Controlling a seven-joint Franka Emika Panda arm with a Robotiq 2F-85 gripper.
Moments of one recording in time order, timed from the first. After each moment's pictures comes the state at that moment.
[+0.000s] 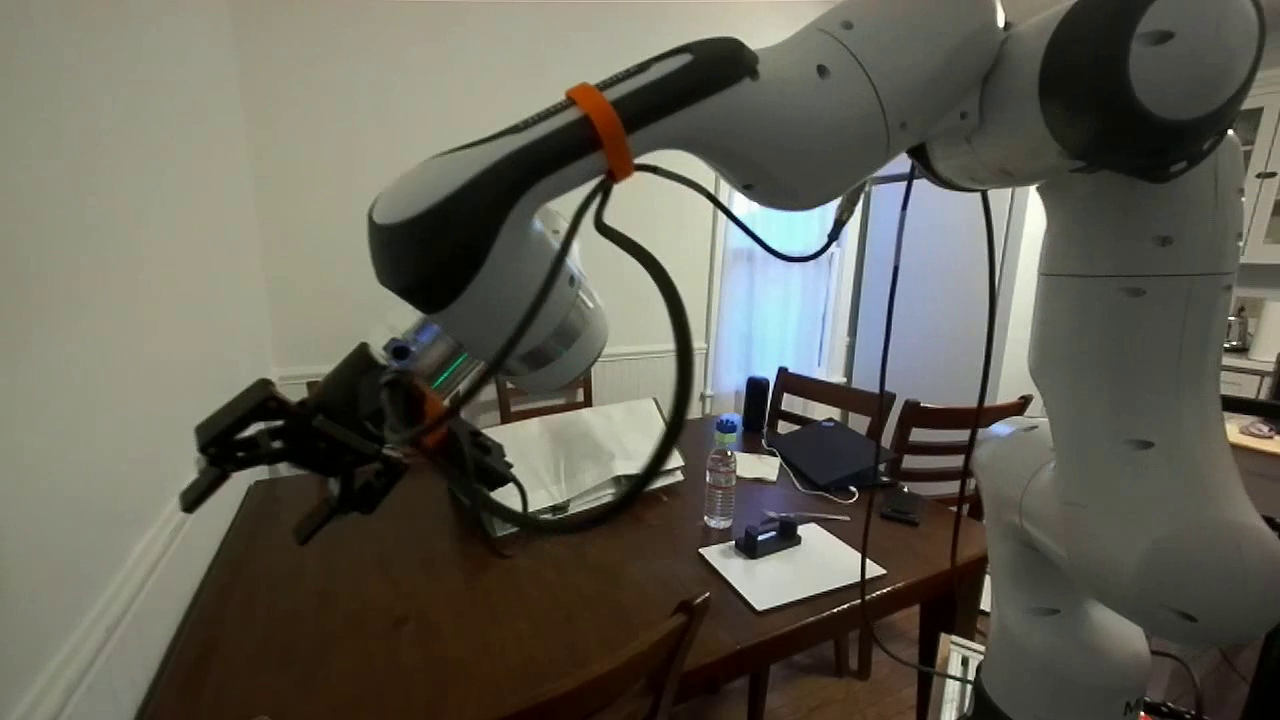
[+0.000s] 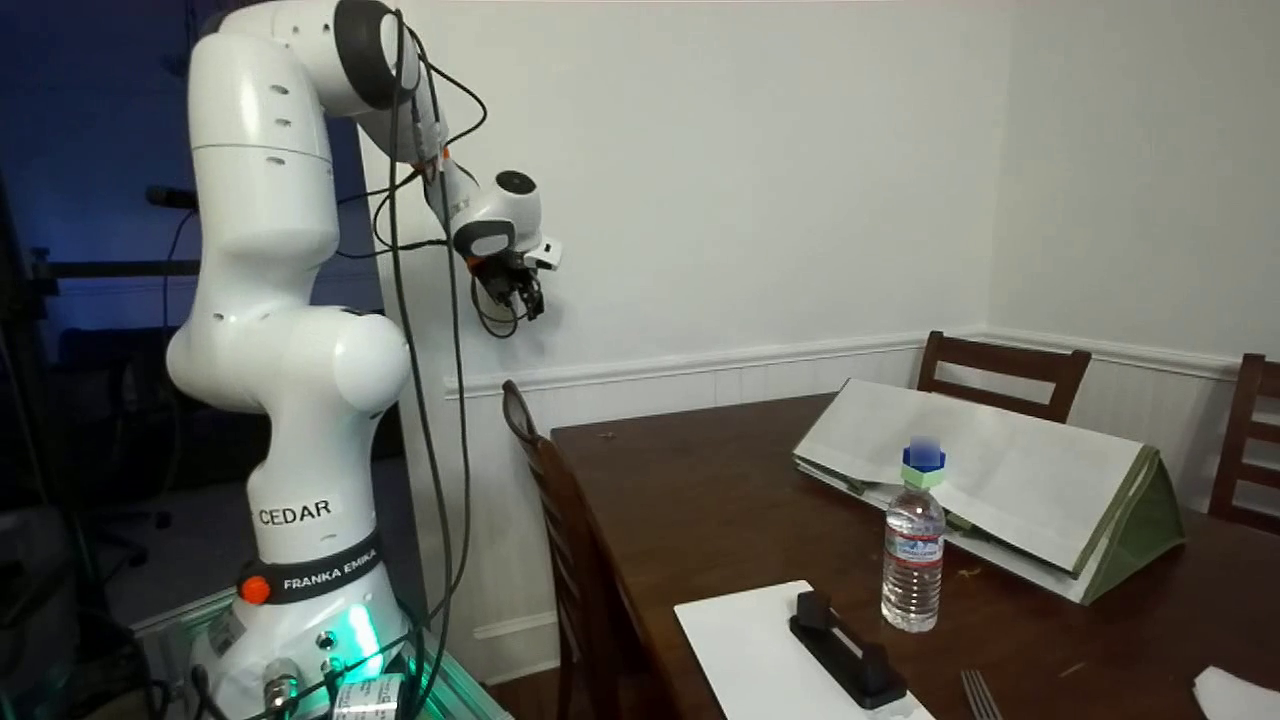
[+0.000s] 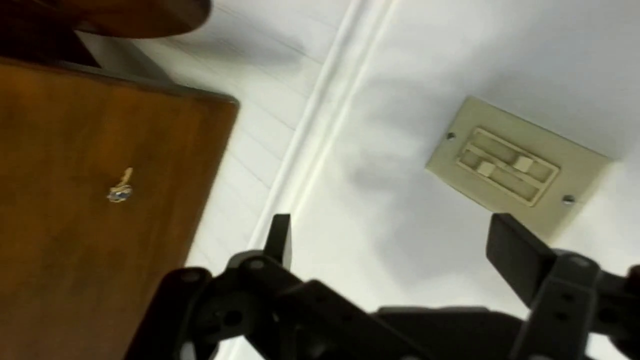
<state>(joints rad) 0.47 0.06 0.18 -2.11 0.98 2.83 -0.09</state>
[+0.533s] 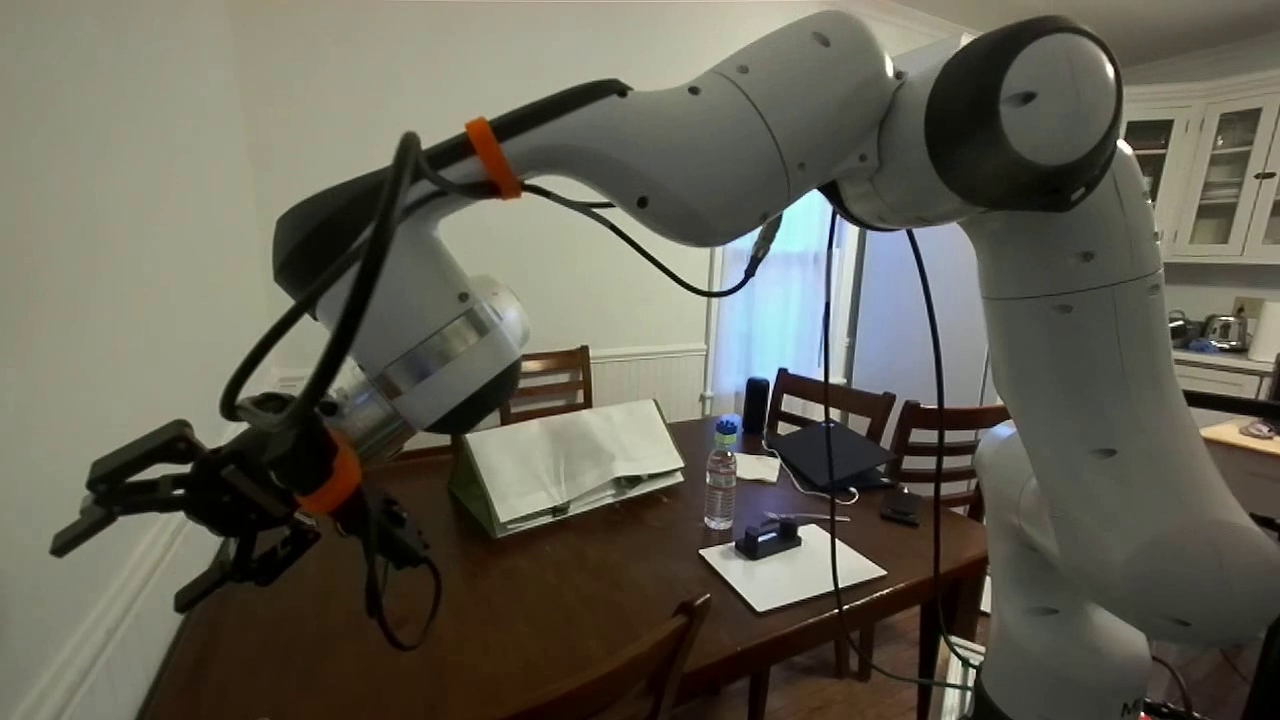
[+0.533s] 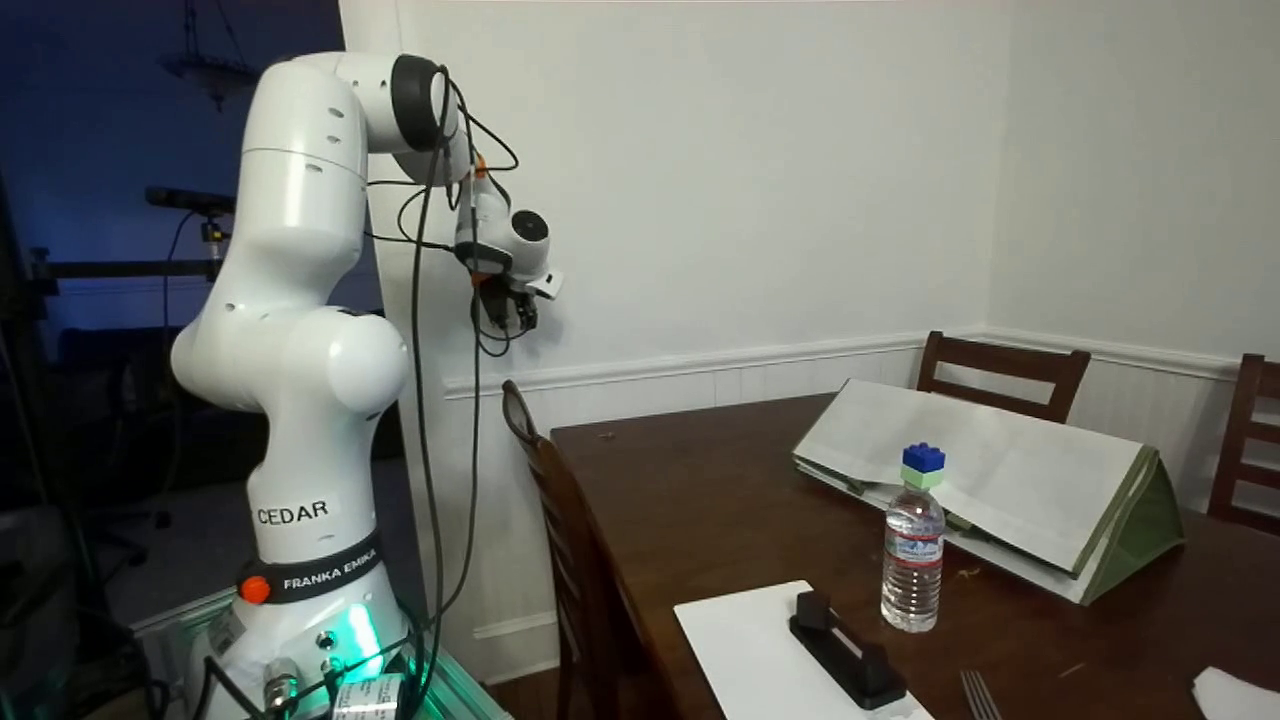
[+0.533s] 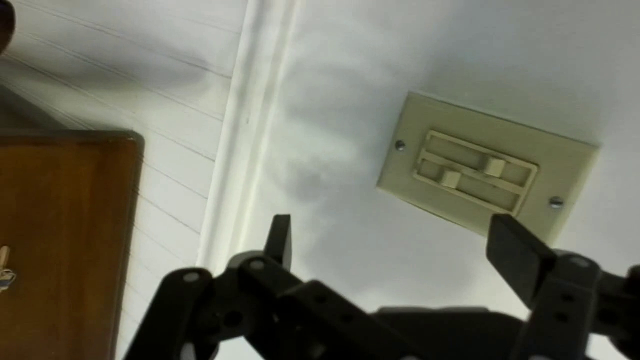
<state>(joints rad) 0.42 0.27 0.27 -1.91 1.46 2.81 -0.44</state>
